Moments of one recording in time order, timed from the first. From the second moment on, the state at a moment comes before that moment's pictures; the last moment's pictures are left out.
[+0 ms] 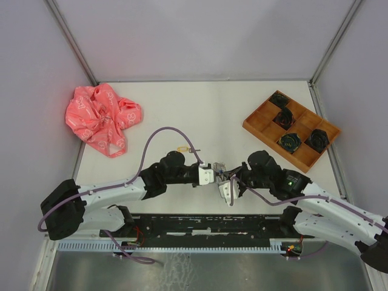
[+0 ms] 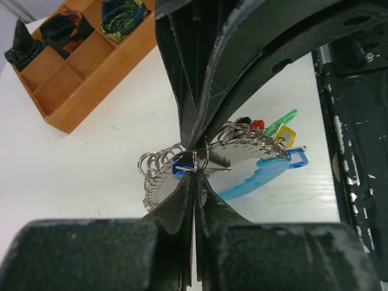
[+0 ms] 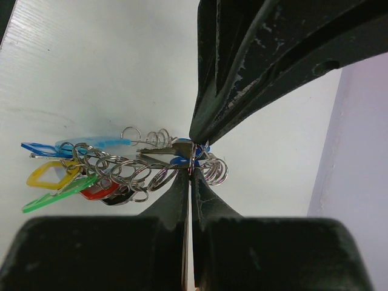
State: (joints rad) left arm -1.02 1.19 0.58 0.34 0.37 0.52; right arm 0.90 0.84 0.65 -0.44 -0.32 -1.15
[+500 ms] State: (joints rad) left arm -0.91 1.24 0.59 0.35 0.53 0.33; right arm 0.89 0.70 0.50 -0.27 -0.33 -0.94
